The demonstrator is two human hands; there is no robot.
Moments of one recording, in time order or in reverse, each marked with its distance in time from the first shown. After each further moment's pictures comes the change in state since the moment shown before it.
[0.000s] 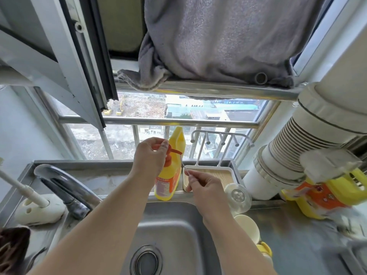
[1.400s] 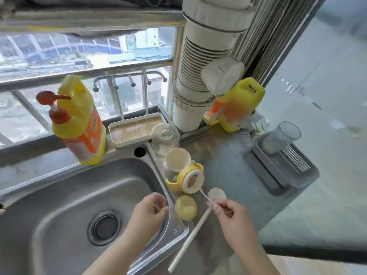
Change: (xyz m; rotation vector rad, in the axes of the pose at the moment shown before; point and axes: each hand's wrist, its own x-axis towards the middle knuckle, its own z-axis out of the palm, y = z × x) left_hand -0.180 -0.175 0.044 0.681 -0.758 0.053; right_hand -0.175 0.142 -0.174 -0.424 0.408 0.292
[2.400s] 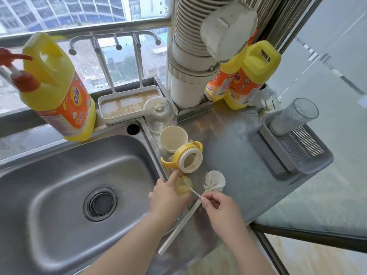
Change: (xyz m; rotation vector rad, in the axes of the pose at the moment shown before) left_hand 0.019 0.031 0.076 0.210 -0.048 -0.190; right_hand 0.015 0.046 0.024 0.026 -0.172 0.071
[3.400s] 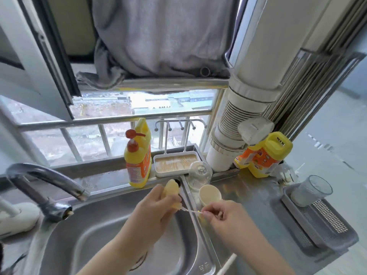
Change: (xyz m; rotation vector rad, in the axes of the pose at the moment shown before) left_hand -0.068 -0.050 -0.186 0.057 0.483 0.758; right_hand -0.057 -0.194 -0.011 -0.336 -0.176 -0.451
